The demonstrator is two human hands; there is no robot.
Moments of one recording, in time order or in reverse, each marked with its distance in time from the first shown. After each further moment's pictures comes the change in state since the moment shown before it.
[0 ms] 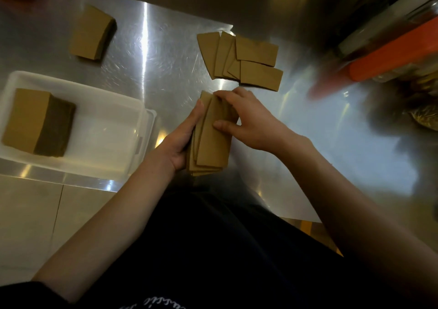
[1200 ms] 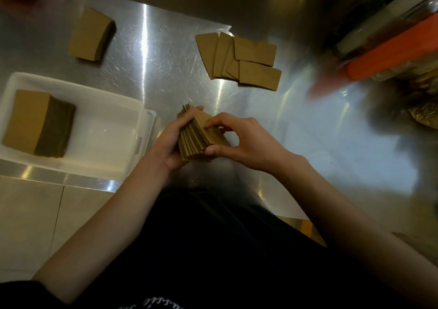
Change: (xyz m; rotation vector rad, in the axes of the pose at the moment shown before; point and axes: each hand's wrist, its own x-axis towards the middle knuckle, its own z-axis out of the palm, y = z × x) left_hand -0.001 -0.004 -0.013 -0.266 0.028 0.110; right_hand -0.028 -0.004 0.020 0.208 -0.027 -0.125
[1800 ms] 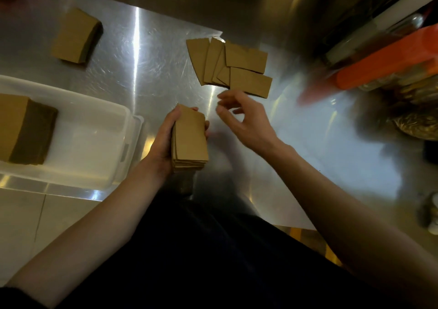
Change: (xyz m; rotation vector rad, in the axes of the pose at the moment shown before) left_hand 0.009 -0.003 0.014 -0.083 -0.067 0.041; right_hand 0.031 0.040 -0.017 0.064 0.357 0.114
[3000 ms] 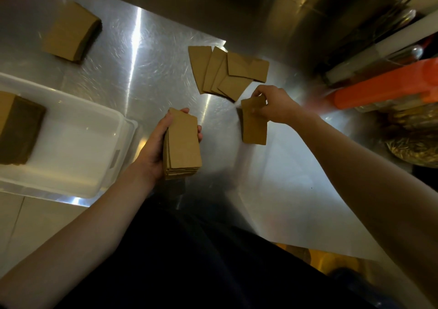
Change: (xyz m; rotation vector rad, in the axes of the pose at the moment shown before) left_hand 0.017 0.006 -0.014 -0.166 -0.065 -0.003; right_hand 0.090 0.068 -0.071 -0.464 -0.339 0.377
